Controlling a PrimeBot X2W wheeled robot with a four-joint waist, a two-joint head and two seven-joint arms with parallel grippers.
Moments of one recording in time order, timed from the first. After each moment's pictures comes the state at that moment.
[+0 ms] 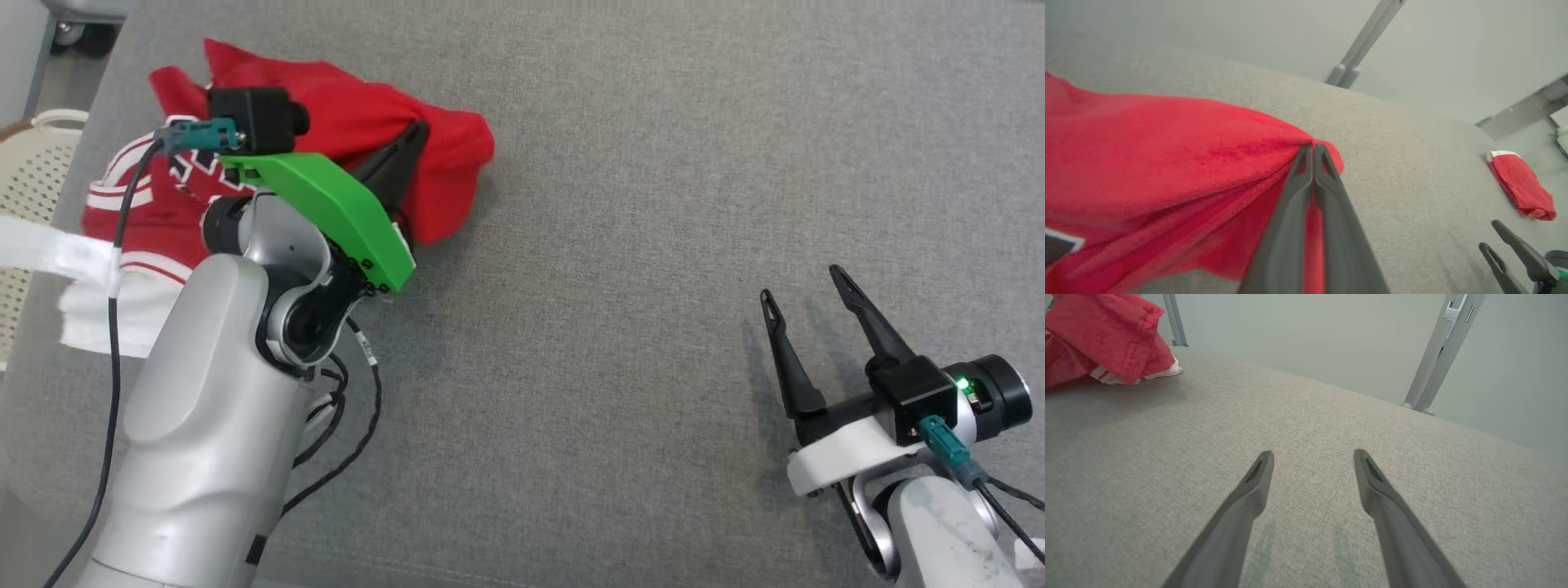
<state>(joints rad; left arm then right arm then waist) -0.75 0.13 -0.35 0.47 -0.81 -0.13 0.30 -0.13 -0.16 0.07 0.05 -0.08 0.13 -0.21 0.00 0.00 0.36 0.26</state>
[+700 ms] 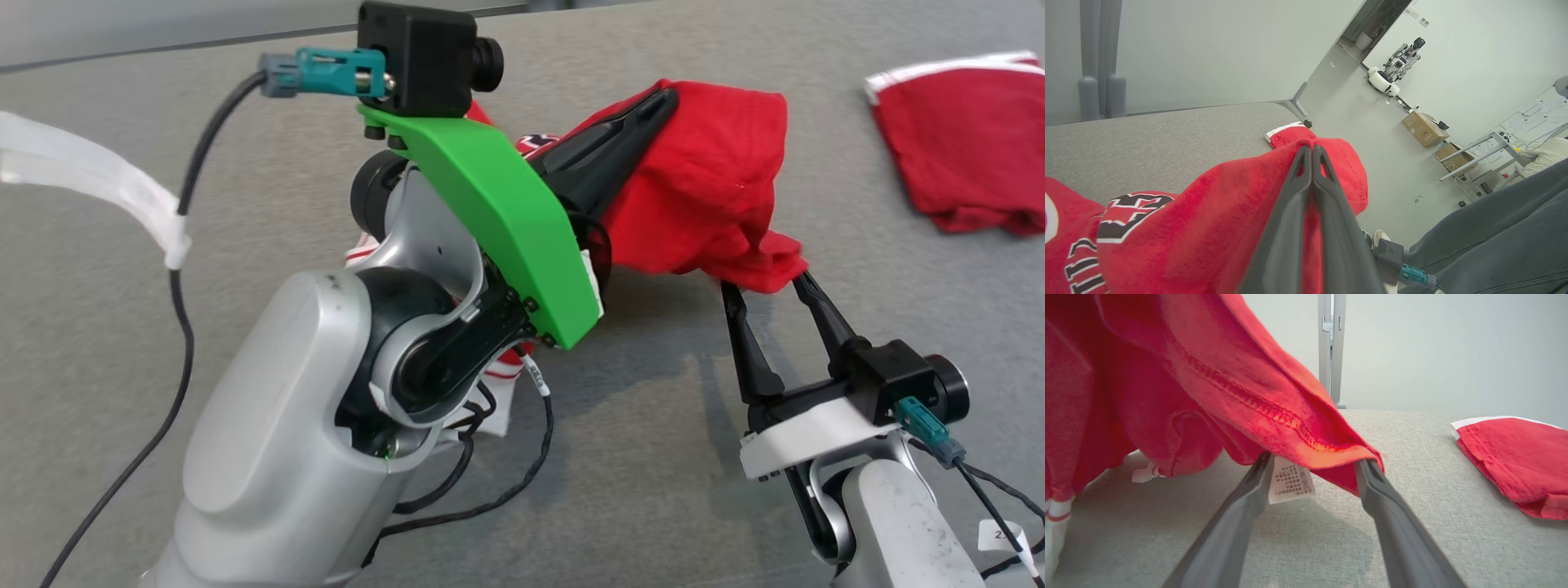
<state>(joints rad) -0.75 0.05 -0.54 -0.24 -0.98 0.19 0.63 -0.20 -0.05 0.10 0.16 0.05 0.13 -0.26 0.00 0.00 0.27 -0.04</state>
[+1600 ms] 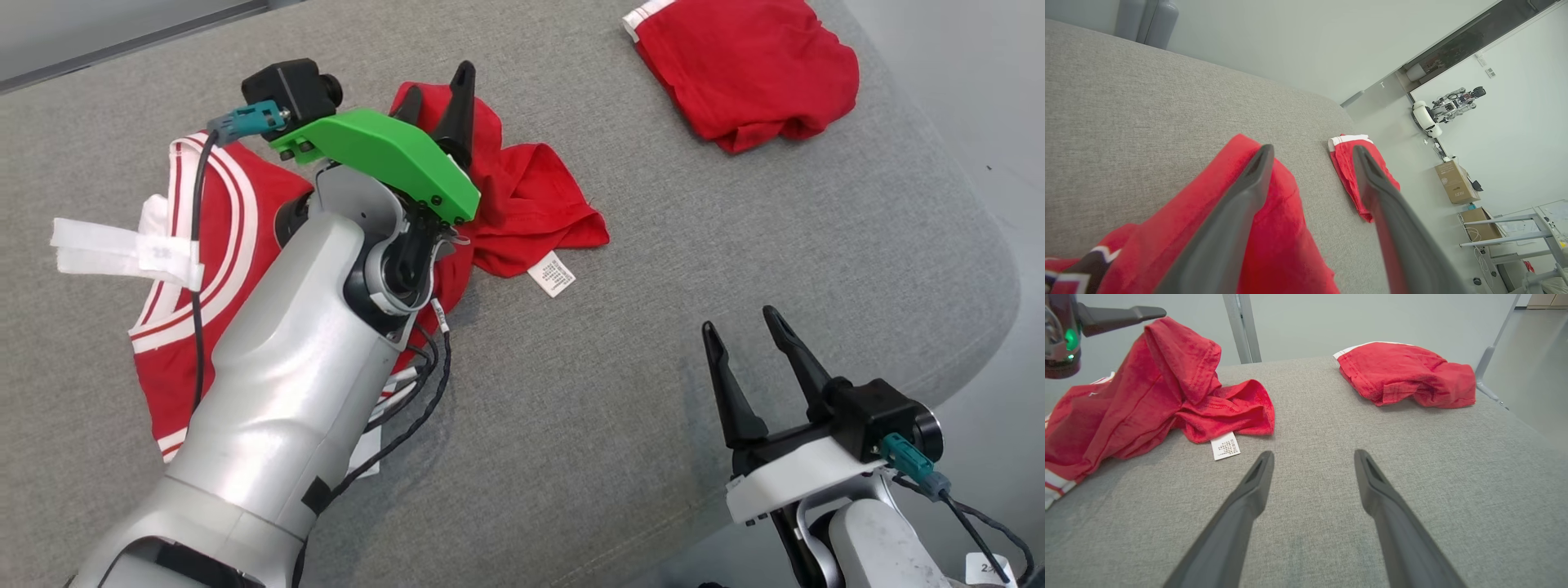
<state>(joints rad) -0.91 0.05 -0.60 0.63 -1.16 0.16 -0.01 -0.13 -0.05 0.15 0.16 0.14 0.13 -0.26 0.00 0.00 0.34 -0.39</state>
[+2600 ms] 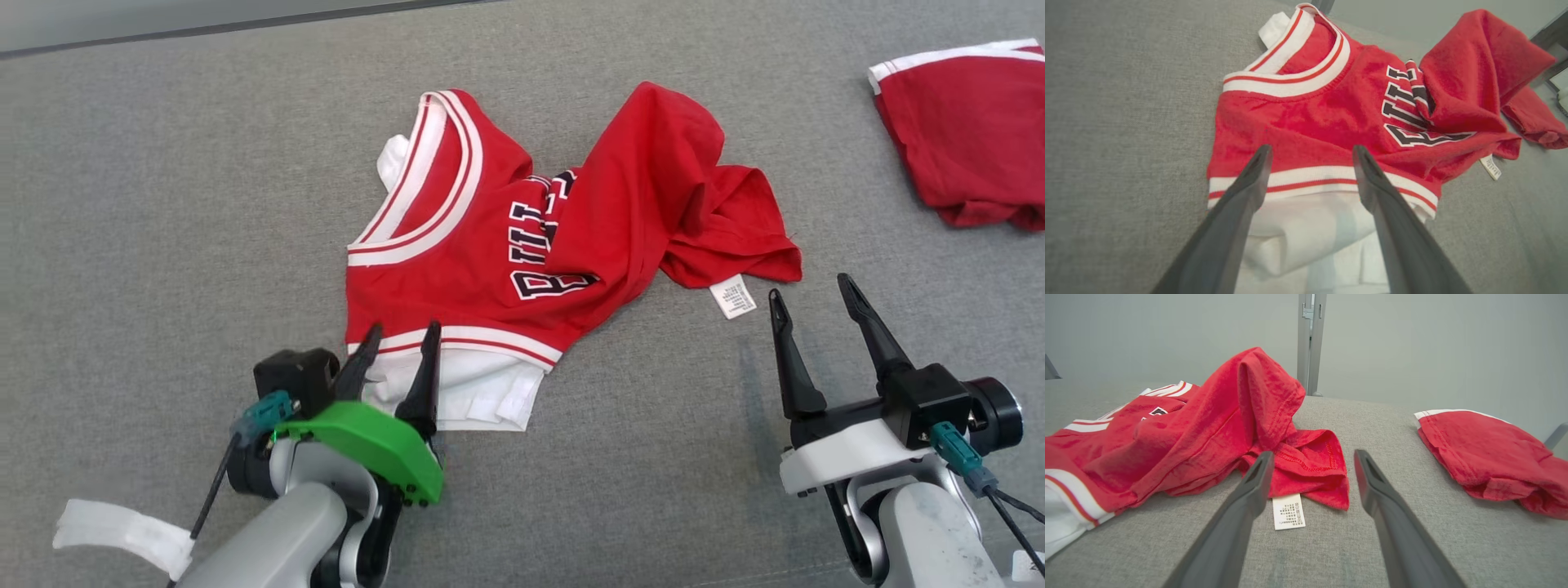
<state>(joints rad) -0.46 0.38 -0.88 0.21 -1.04 0.32 -0.23 -0.13 -0.05 0.01 0.10 -0.03 0.13 -0.26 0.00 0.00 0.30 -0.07</state>
